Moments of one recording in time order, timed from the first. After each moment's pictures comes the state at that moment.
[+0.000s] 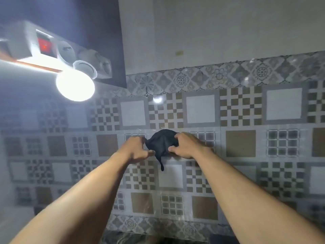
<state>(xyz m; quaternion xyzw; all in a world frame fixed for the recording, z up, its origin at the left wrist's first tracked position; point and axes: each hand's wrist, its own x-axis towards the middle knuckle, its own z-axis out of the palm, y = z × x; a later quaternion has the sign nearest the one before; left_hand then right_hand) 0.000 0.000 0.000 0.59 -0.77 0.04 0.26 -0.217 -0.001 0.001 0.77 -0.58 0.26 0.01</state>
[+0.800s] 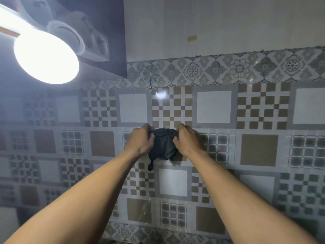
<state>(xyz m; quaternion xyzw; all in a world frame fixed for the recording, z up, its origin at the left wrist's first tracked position) -0.013 -0.066 -0.002 0.56 -0.72 0.04 0.41 -0.189 -0.077 -0.009 0.71 -0.57 0.39 0.12</state>
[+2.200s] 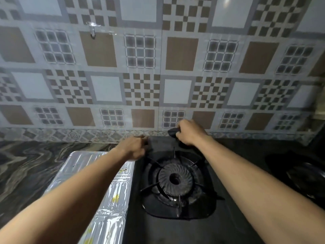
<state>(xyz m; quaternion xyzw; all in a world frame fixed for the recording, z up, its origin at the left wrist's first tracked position) -0.193 0.078 -0.264 0.52 -0.84 -0.12 0.00 -0.417 0.112 -0.205 0.68 -0.72 0.09 -0.08</state>
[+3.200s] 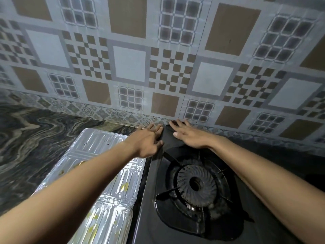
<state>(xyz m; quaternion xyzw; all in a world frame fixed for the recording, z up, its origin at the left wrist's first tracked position) -0.169 0.065 -0.297 0.49 -0.86 -0.10 -0.01 -0.384 0.049 -0.267 0.79 -0.56 -0.08 -0.24</state>
